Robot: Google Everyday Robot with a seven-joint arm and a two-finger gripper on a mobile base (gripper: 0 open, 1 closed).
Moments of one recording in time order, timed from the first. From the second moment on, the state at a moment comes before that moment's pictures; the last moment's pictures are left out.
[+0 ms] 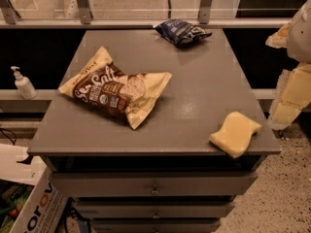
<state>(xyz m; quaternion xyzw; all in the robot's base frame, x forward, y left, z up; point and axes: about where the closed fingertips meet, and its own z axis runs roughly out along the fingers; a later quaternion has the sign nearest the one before) 0.438 -0.217 0.976 -0.60 0.78 -0.03 0.16</state>
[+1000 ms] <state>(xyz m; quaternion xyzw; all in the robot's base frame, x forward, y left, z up) 0.456 -0.197 0.949 -0.60 0.77 0.02 0.21</state>
